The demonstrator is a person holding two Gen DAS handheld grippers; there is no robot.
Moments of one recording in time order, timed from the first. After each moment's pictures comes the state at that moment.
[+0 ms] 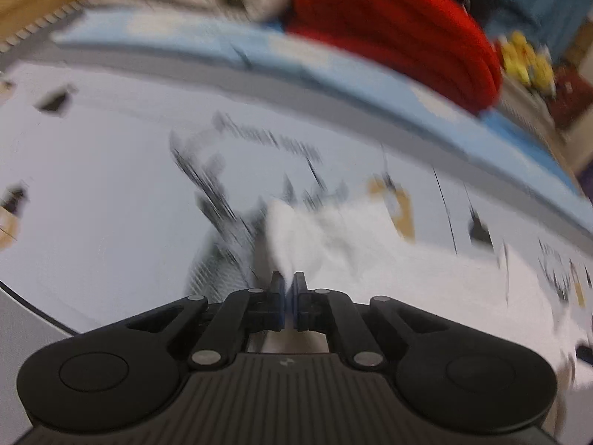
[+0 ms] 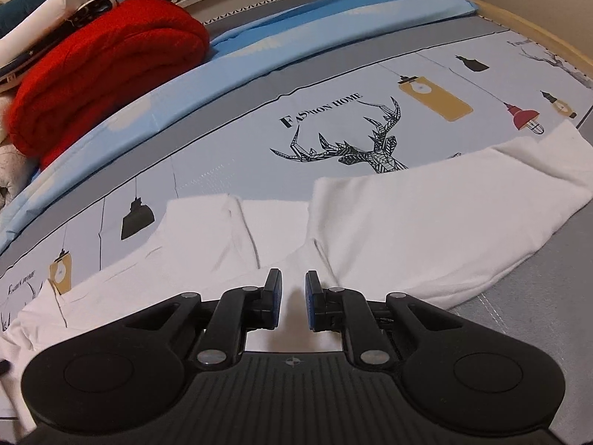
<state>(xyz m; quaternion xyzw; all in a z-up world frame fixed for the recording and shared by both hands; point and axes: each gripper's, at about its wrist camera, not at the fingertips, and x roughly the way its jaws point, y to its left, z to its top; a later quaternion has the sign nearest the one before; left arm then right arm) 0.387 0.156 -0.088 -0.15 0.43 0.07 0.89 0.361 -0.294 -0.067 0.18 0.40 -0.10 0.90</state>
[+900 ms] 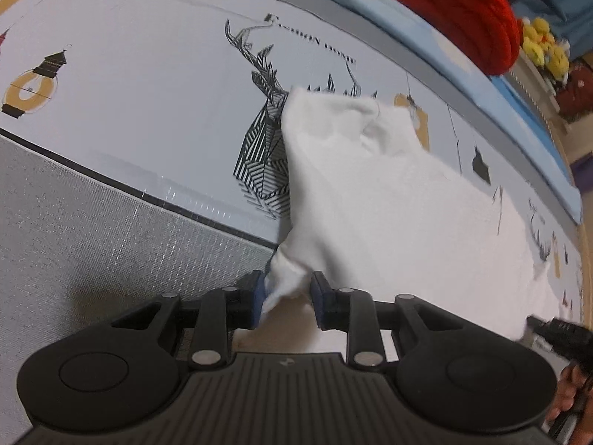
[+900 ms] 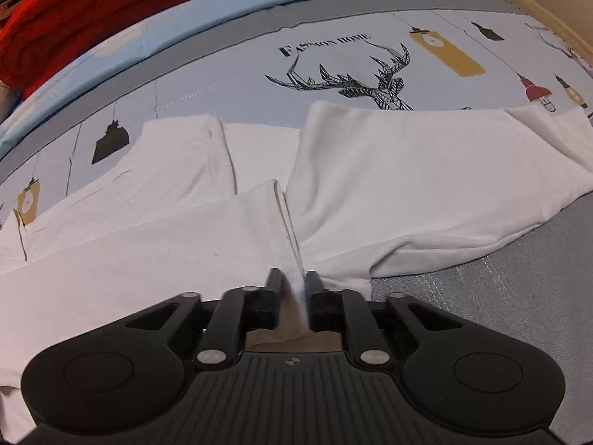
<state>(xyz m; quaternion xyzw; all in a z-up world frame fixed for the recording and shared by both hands) 0.327 0.180 -0.111 -0.21 0.54 0.03 0.81 0.367 -0.286 -0.104 0.13 0.48 -0.09 0.87</state>
